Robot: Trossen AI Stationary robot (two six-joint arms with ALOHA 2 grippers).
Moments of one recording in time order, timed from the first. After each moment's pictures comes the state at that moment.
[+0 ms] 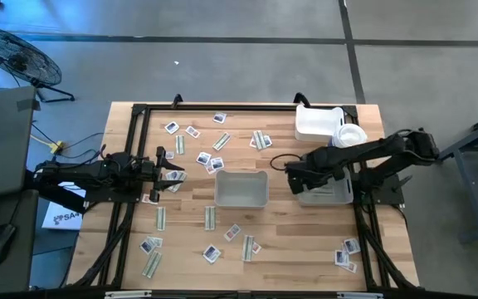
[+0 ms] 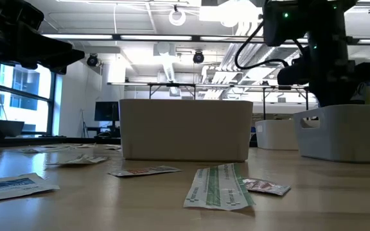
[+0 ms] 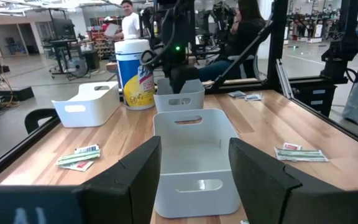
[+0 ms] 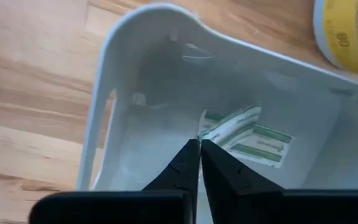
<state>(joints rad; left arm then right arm) -0.03 0.02 0.01 0.01 0.01 0.07 0.01 1.43 0.90 -1.10 0.04 1.29</state>
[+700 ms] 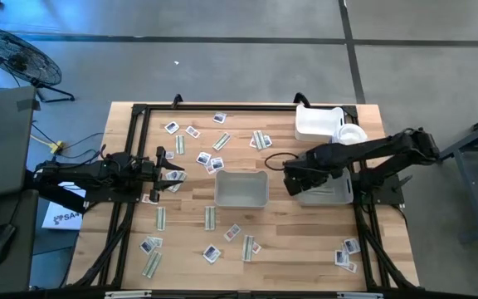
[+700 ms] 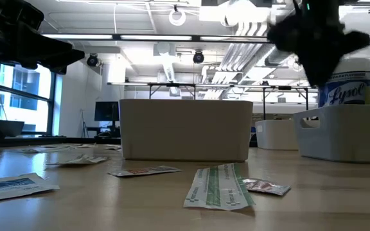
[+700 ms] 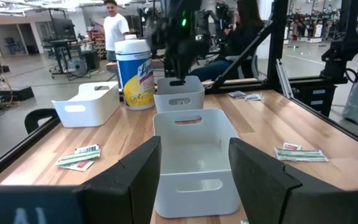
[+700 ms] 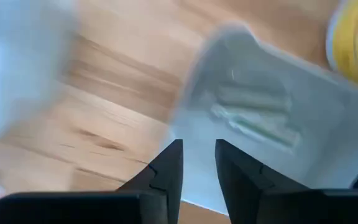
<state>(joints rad) -0.03 0.02 0.01 0.01 0.01 0.07 0.11 1.43 1.16 -1.23 0.08 1.28</state>
